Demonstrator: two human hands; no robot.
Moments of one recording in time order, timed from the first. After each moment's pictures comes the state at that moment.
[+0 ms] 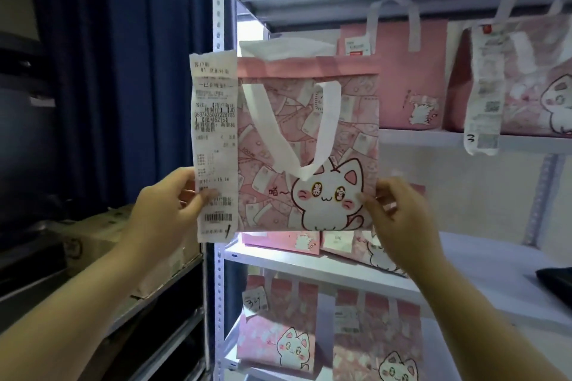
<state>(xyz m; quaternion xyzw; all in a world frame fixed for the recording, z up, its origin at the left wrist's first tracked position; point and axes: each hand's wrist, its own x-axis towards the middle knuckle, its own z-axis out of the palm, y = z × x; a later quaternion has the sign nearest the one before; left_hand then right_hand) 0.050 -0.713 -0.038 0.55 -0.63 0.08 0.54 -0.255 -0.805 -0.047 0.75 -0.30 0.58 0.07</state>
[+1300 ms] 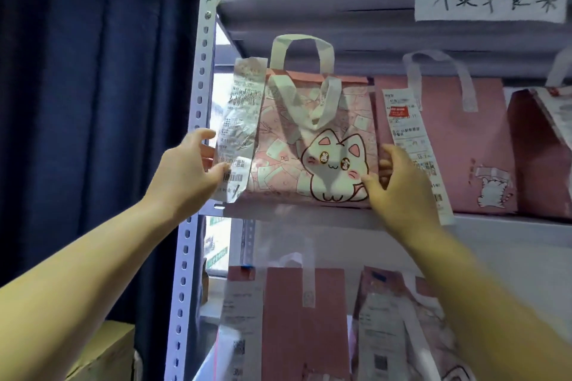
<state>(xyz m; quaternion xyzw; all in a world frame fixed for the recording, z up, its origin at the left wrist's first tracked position) 0.144 -0.984 0.100 0.49 -0.63 0.14 0.59 -0.146 -1.013 0.091 0.66 -0.41 0.61 0.15</state>
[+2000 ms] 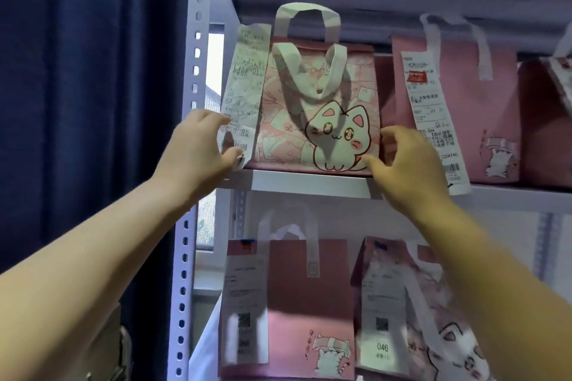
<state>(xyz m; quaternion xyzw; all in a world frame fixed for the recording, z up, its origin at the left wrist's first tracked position) 0.154 -1.016 0.088 0.49 -0.66 0.21 0.53 -0.127 -1.020 0.083 0.64 -0.50 0.54 0.23</state>
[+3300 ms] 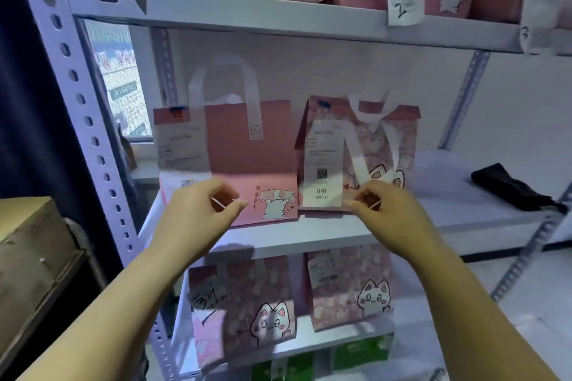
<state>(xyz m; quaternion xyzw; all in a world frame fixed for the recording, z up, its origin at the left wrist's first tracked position) 0.087 -0.993 -0.148 0.52 -0.74 -0.13 0.39 -0.195 -0.940 -0.149 0.62 -0.70 0.35 -0.03</state>
